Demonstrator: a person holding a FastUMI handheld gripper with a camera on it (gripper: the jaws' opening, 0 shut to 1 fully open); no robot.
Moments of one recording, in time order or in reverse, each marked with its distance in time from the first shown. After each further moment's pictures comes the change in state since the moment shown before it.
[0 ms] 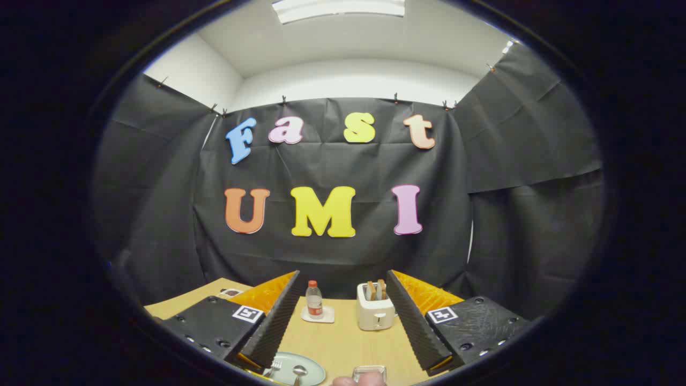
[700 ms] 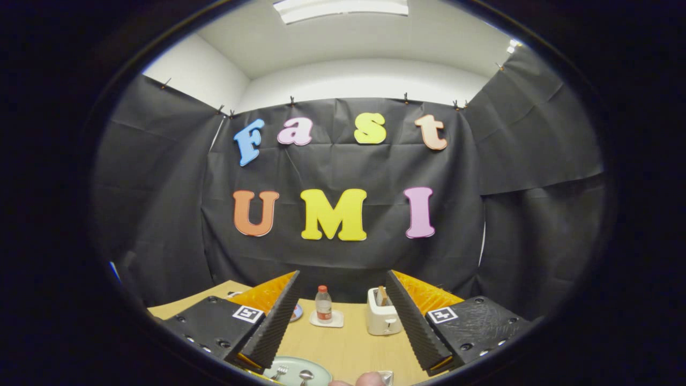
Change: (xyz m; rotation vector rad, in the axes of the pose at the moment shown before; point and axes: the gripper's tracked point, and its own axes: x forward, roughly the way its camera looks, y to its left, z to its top) arm 0.022 0.013 0.004 0.007 0.009 0.052
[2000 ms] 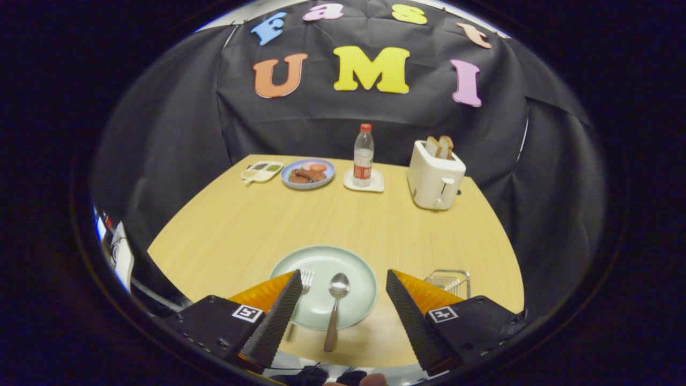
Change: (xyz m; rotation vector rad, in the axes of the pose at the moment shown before) arm -0.035 0.079 -0.300 -0.063 0.774 0.072
